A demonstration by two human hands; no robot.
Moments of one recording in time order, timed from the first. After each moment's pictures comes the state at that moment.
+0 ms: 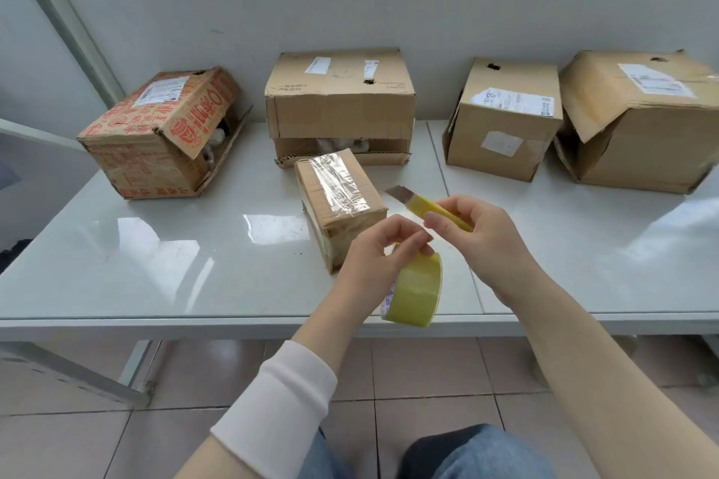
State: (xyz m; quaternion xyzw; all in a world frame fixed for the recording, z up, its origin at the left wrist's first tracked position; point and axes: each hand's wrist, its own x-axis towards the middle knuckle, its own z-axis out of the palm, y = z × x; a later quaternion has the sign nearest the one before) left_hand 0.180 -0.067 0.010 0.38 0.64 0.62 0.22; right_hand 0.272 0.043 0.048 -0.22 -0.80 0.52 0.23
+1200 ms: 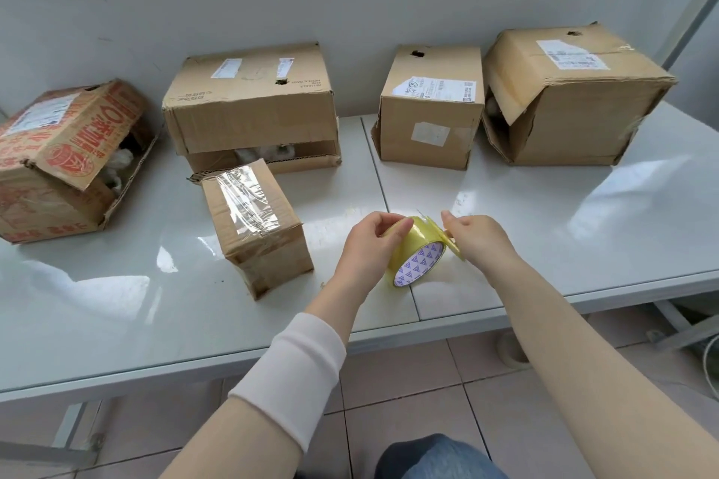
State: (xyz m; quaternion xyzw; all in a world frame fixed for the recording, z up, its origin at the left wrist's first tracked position) left_hand 0.196 0.043 -0.016 0.27 0.70 0.58 0.32; right_hand 0.296 0.160 -0.015 -0.50 -0.75 0.42 0.12
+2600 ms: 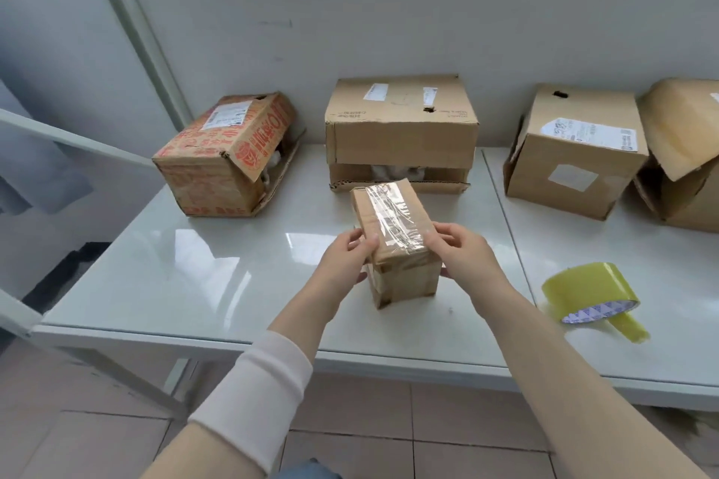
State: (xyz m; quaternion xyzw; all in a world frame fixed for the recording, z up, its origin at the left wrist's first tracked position) left_hand 0.077 -0.106 0.005 0.10 0.73 0.60 0.31; right_hand 0.173 0.031 0.006 -0.31 -0.72 0.60 0.16
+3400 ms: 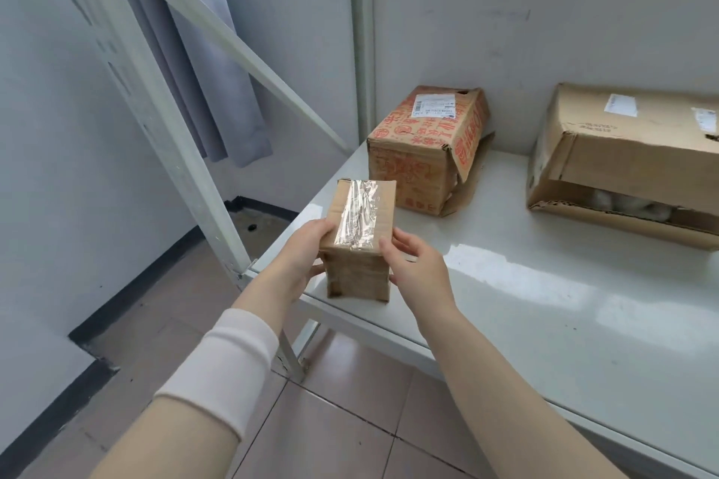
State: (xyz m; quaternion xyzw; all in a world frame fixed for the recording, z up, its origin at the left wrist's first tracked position) left_hand -0.059 -0.368 0.014 -0.05 0.73 0.65 0.19; right_hand 0.007 -0.235 -0.005 -0.19 -0.71 0.67 0.07
